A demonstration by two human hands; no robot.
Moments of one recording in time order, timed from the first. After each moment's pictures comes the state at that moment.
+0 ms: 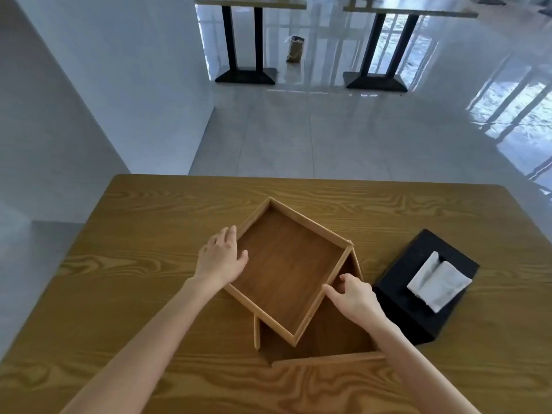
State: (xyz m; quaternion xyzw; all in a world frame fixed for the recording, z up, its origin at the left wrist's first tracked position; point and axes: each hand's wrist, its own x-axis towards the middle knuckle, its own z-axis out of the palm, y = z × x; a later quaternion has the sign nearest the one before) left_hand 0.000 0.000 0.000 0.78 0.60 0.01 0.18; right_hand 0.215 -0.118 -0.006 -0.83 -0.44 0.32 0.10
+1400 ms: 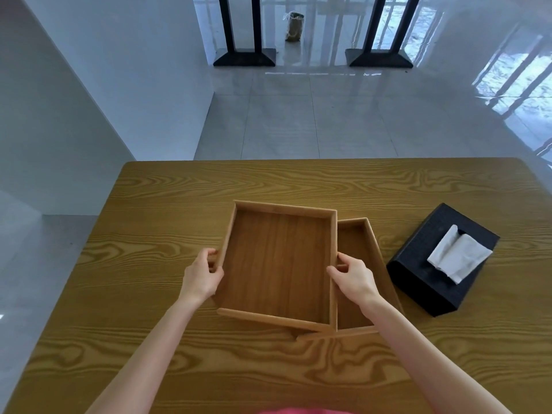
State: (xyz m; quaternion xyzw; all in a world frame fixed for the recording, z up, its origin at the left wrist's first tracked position) left_hand -0.076 -0.031 -0.029 0.63 0.68 0.13 0.36; right_hand 0.176 -0.117 -0.019 -0.80 -0.36 0.39 0.28
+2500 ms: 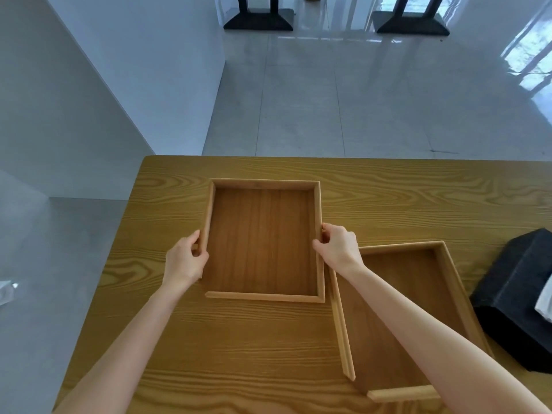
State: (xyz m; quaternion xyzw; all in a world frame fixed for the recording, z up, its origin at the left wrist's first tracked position) left_hand -0.168 0.095 -0.044 0.63 0.71 0.12 0.30; right_hand 0.084 0.049 -0.039 -0.80 -0.43 0.36 0.20
